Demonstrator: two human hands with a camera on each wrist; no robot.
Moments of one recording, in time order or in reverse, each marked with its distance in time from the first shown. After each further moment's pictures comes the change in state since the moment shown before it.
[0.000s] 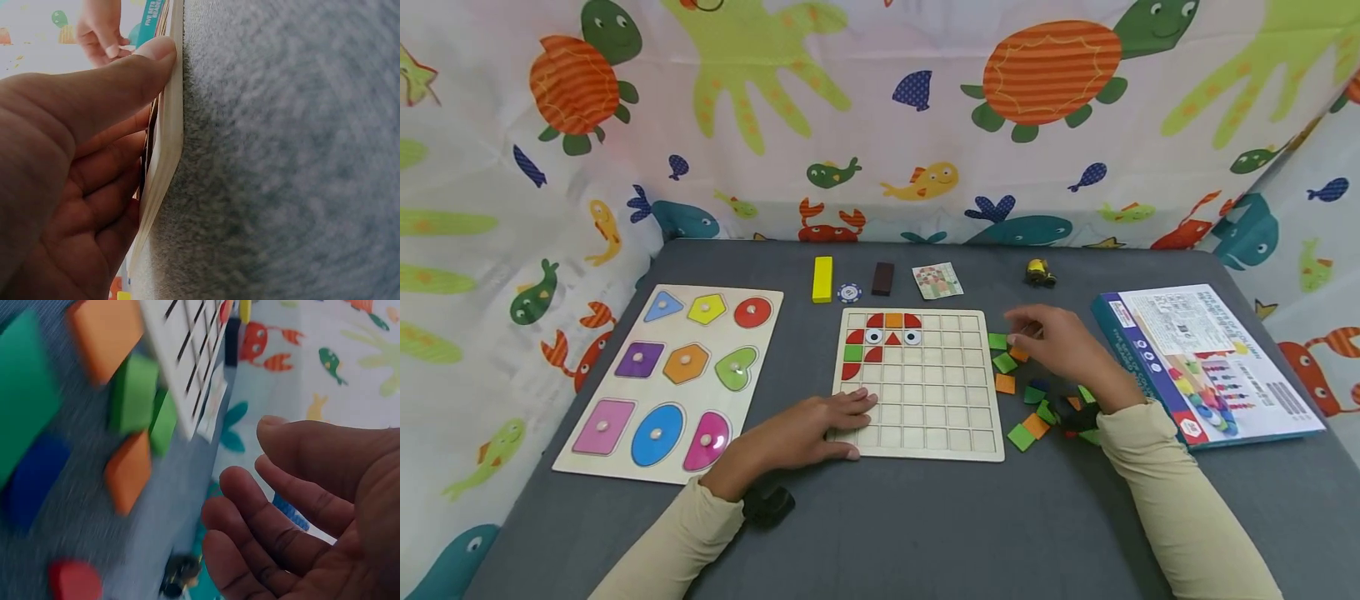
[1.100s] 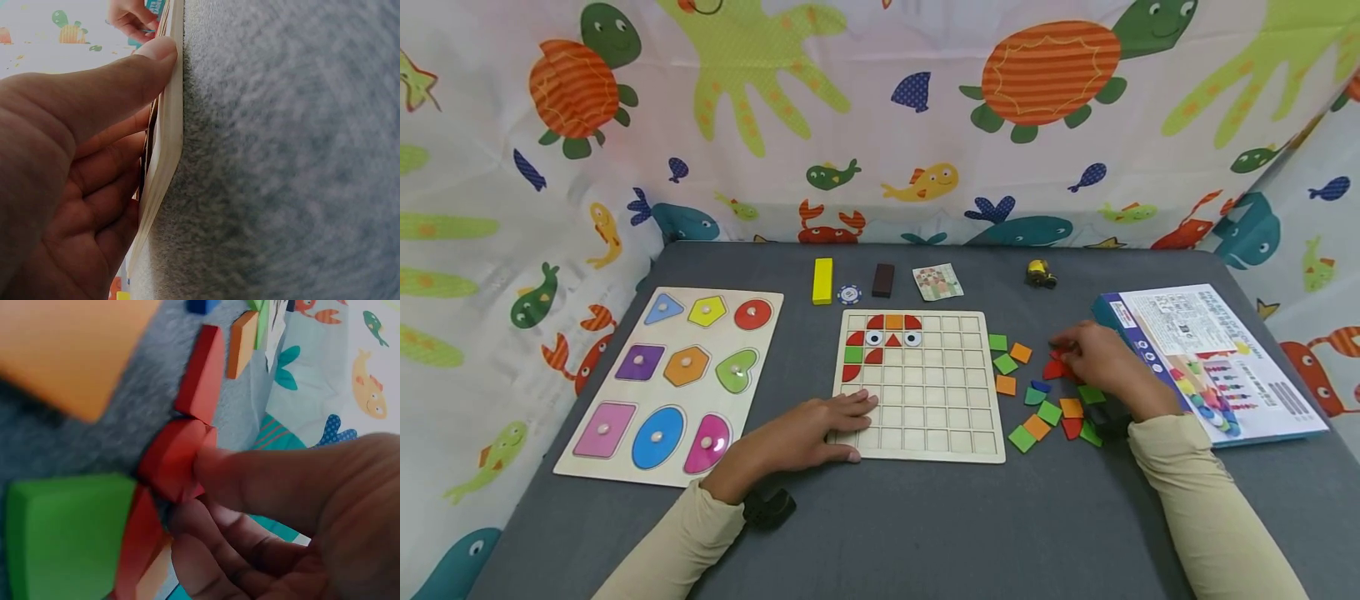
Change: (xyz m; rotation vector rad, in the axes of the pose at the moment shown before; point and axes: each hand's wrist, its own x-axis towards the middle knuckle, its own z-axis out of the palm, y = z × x) left_hand 0.001 0.000 0.001 -0.010 0.005 0.026; right_hand -0.019 0.056 -0.013 -0.140 -0.066 0.060
